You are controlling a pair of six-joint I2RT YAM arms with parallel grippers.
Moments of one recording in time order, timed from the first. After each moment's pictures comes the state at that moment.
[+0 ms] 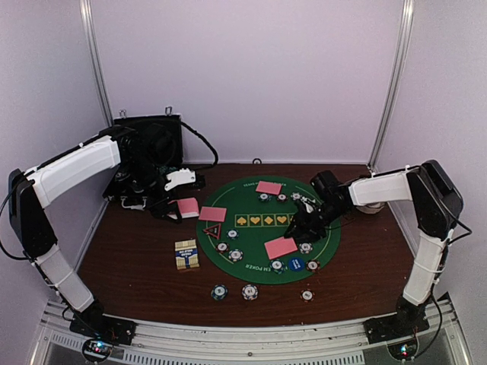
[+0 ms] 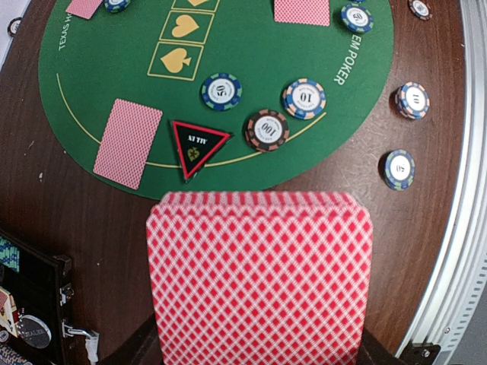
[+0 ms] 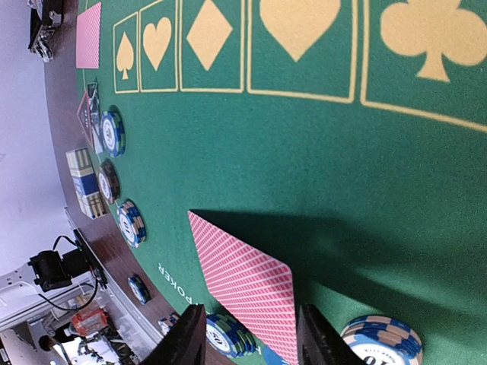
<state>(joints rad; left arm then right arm) -0.54 1.65 1.55 -1.18 0.26 0.76 0.47 1.86 1.13 -0.42 -0.62 0.59</state>
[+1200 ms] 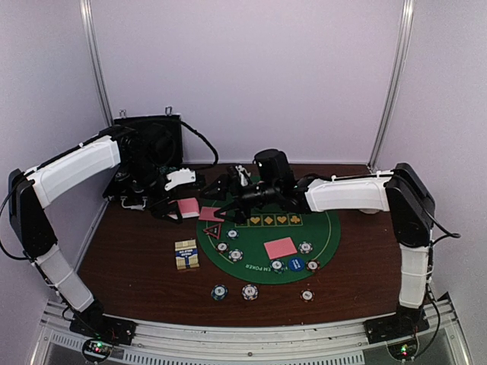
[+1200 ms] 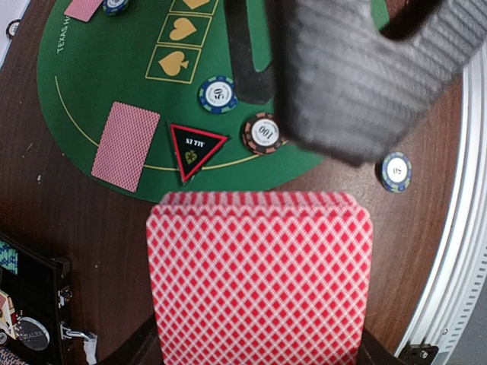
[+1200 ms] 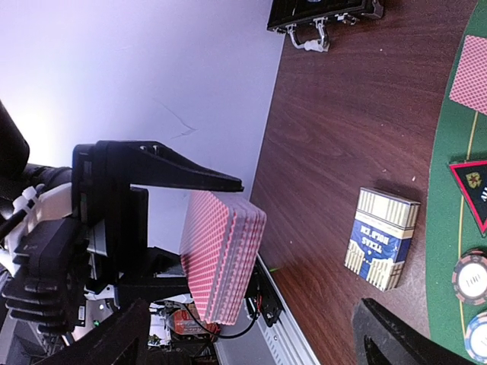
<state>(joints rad) -0.54 1.65 1.55 -1.18 0.27 0.75 0.84 2.00 1.46 0.19 -0.66 1.13</state>
